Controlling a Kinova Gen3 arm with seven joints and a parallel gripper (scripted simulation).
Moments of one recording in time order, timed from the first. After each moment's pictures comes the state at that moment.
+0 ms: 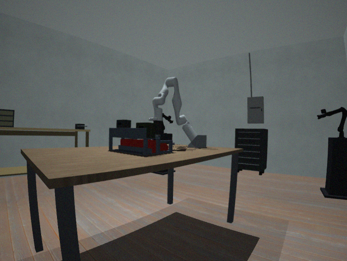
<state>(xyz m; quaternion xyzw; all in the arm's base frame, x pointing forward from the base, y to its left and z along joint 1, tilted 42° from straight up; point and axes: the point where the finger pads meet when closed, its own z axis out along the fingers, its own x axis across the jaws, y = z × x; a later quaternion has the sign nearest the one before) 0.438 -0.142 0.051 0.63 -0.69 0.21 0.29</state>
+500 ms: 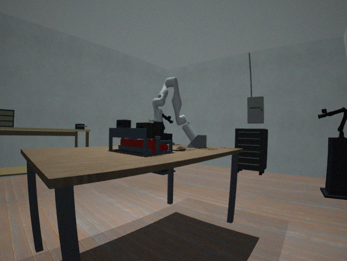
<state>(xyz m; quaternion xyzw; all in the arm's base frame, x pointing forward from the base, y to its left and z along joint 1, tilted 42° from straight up) 0.436 -0.149 0.044 0.62 -0.69 0.21 0.29</state>
